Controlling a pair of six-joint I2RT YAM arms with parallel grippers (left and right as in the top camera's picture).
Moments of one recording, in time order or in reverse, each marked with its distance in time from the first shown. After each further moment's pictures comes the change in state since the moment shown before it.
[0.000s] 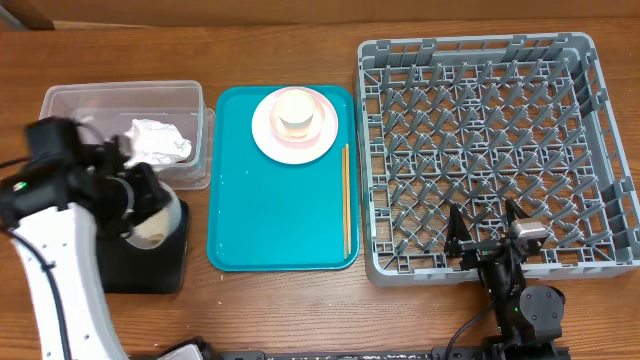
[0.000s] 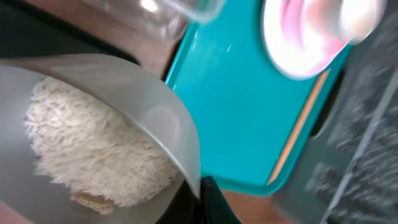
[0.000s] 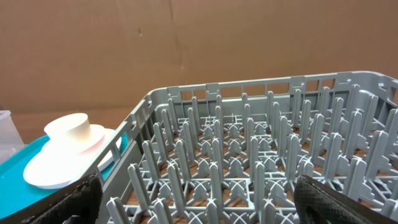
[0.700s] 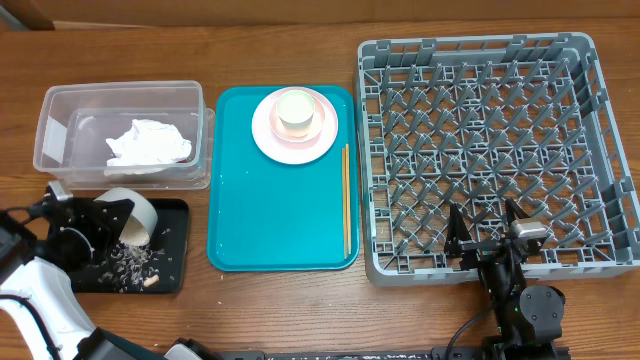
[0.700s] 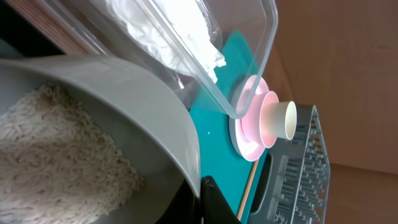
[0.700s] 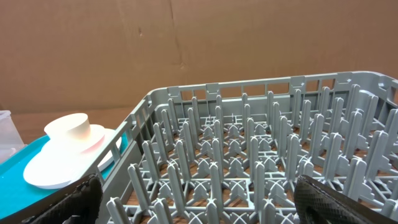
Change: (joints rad) left arm 0.478 0.000 -0.435 0.528 0.483 0.028; right arm 0.000 0.000 0.000 0.000 0.000 0.000
